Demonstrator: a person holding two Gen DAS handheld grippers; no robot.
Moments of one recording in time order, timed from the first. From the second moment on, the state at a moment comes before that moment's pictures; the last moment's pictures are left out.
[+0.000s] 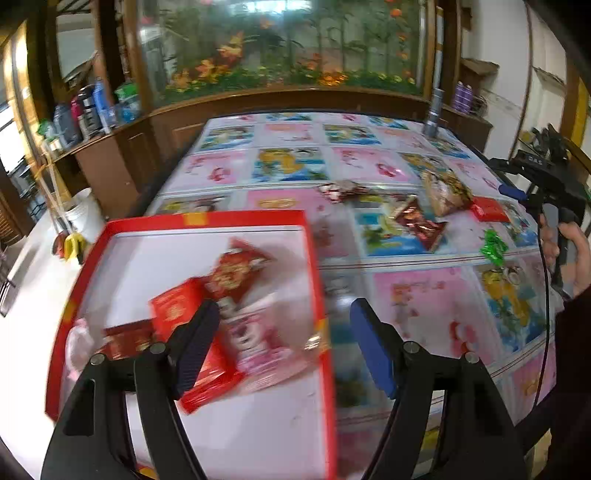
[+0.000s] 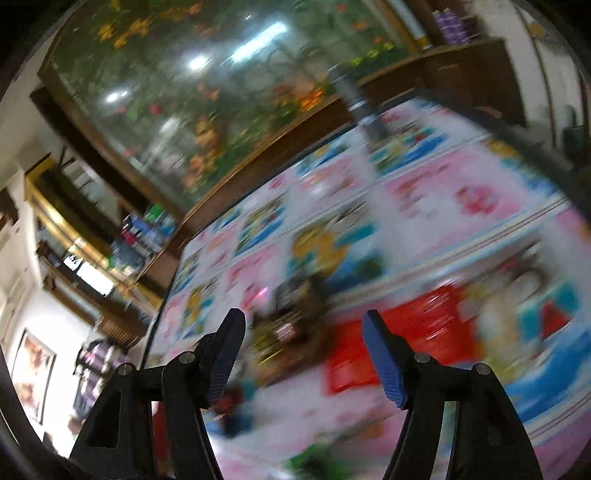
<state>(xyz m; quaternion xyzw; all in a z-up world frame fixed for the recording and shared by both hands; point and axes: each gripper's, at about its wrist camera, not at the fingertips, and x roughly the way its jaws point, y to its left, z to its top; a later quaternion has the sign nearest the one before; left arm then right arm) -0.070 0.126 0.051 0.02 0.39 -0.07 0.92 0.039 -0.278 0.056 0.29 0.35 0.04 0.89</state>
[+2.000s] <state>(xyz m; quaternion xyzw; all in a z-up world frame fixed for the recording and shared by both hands) 0.064 -0.038 0.014 0.02 0.47 -0.09 0.88 0.020 -0.169 0.021 -0.11 0.56 0.19 0.80</state>
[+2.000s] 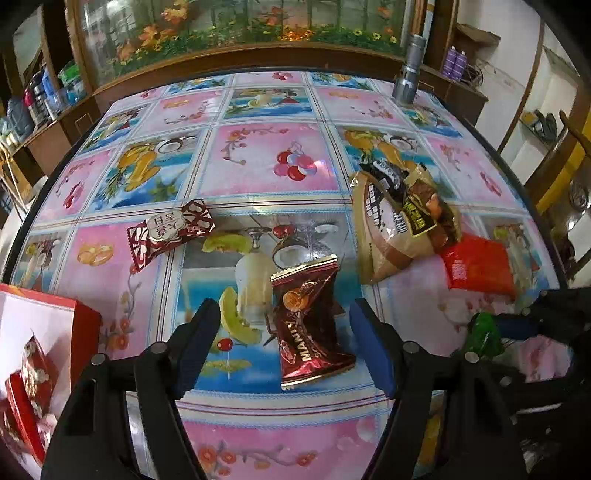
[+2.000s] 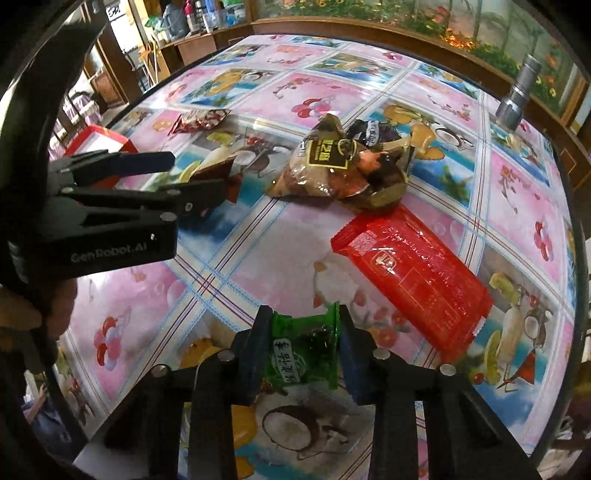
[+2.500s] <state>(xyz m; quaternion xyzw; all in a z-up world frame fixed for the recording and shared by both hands) 0.053 -0.023 0.013 0.03 0.44 -0.13 0.89 0.044 -0.216 0.036 0.04 0.54 0.18 0.82</state>
